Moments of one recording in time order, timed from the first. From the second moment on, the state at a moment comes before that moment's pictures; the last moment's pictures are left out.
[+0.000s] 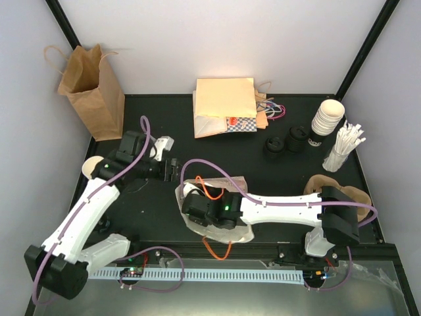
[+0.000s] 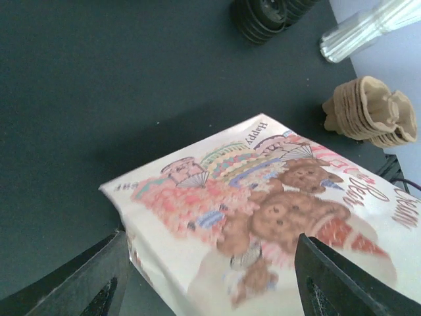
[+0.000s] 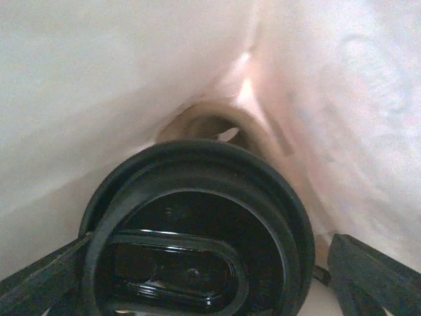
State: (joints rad) left arm -0.35 1.03 0.97 -0.79 0.55 -0.32; right arm 1.38 1.61 1.18 -0.64 0.54 0.14
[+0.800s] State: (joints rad) left arm -0.37 0.51 0.81 -0.94 0.61 -0.45; right arm 1.44 1.61 1.18 -0.71 0.48 0.17
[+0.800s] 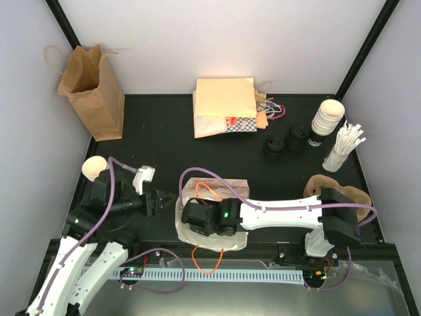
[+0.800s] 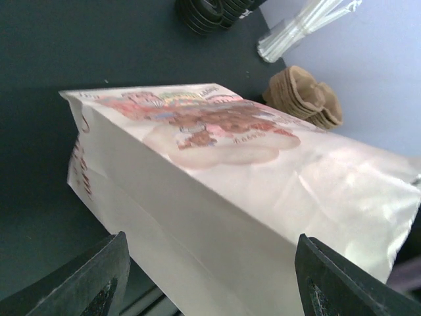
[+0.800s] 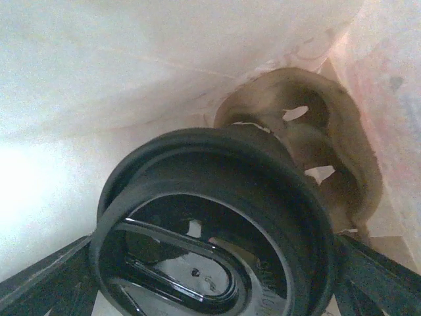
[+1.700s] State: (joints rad) left arm -0.42 0.39 0.57 -0.80 0.69 -0.64; right arm 1.44 1.50 1.03 -0.60 0.35 0.15
